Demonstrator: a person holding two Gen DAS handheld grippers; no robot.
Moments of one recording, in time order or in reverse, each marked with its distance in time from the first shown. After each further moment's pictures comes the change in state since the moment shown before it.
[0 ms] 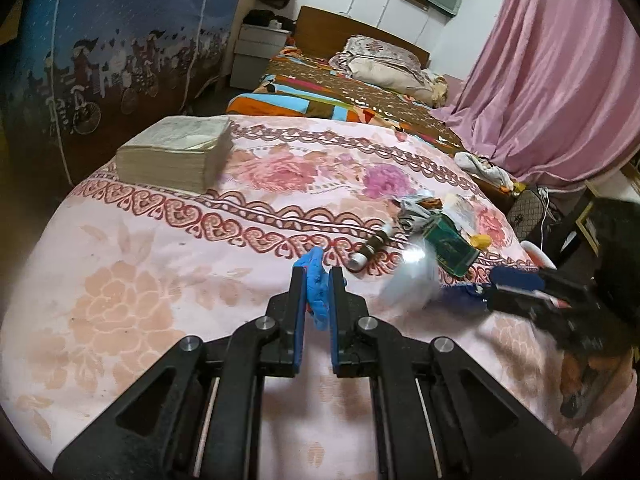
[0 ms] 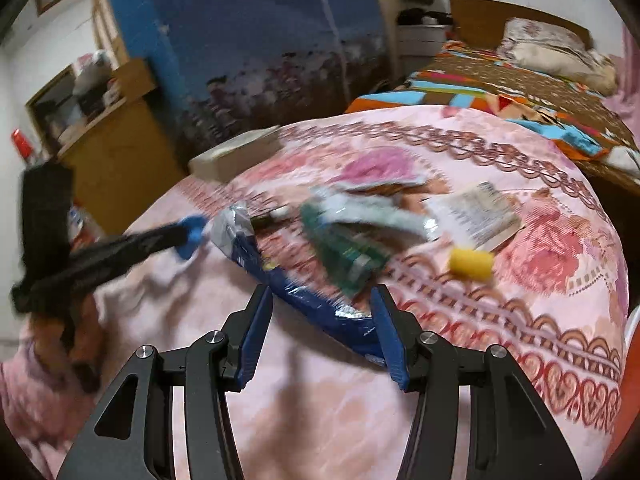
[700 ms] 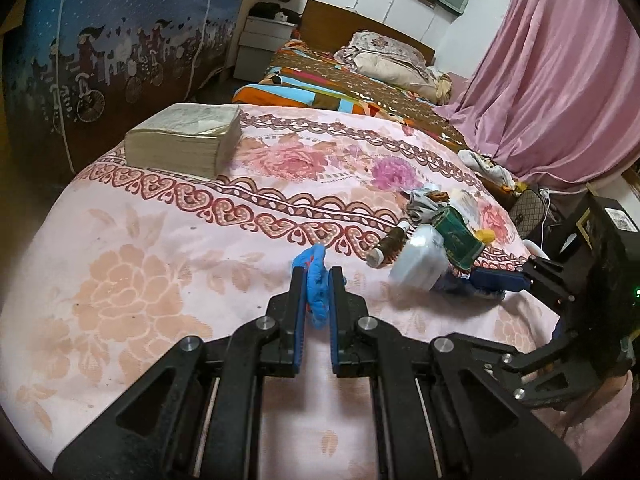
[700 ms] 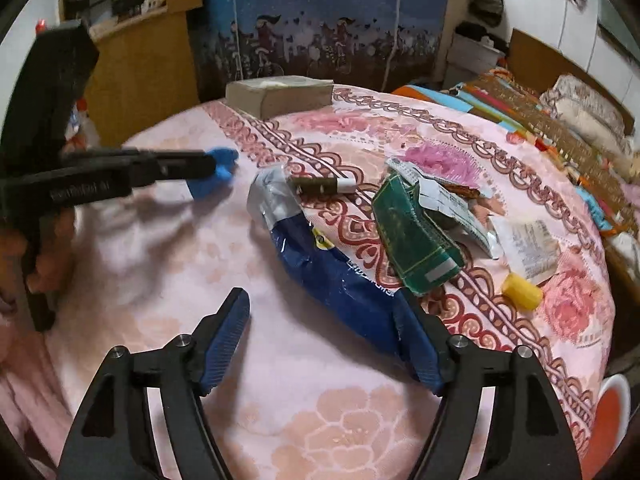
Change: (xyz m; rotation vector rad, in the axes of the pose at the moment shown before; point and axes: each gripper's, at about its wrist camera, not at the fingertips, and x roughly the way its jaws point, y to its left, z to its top) left arm 0.000 0.008 -0.004 -0.016 0.023 0.000; right arm 0.045 0.044 -0.001 -0.281 0.122 -0.141
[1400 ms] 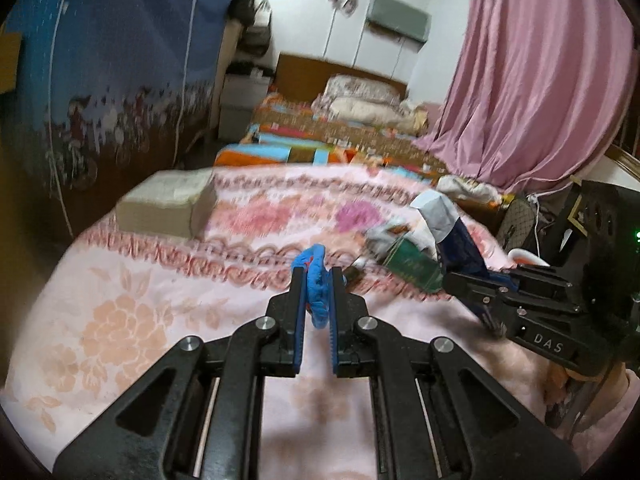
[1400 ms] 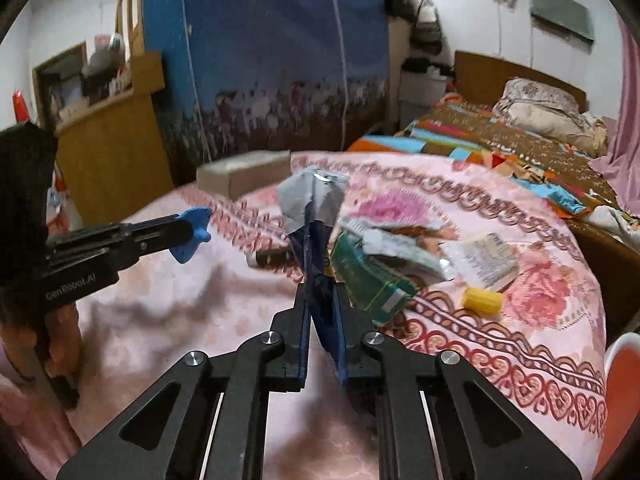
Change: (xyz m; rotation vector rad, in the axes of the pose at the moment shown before) left arm -0.031 -0.040 -0.008 0.150 -0.235 -0.010; right arm -0.043 -0.016 -0.011 0.205 -0.292 -0.044
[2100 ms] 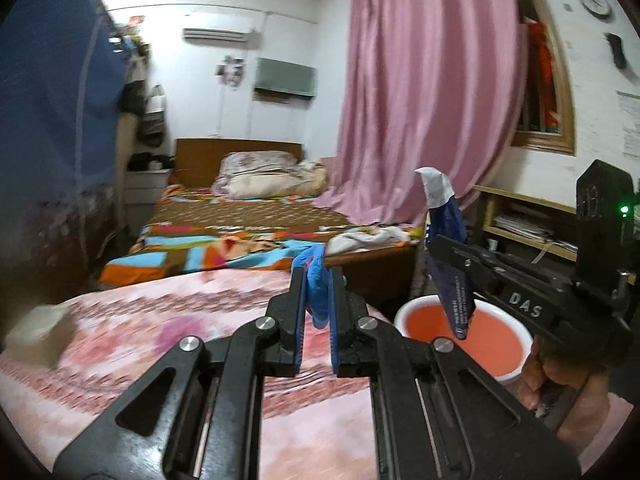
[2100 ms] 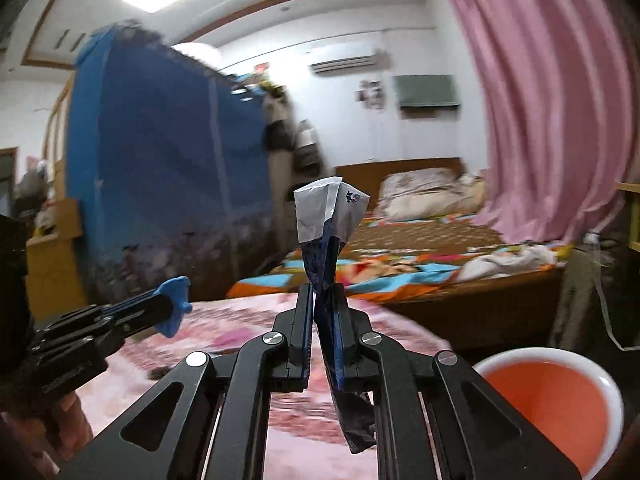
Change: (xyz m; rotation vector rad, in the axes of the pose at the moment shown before) left arm 0.011 -0.161 0.038 0.244 -0.235 -0.299; right arm -0.143 -0.109 -0.012 0.213 -0.478 -0.395
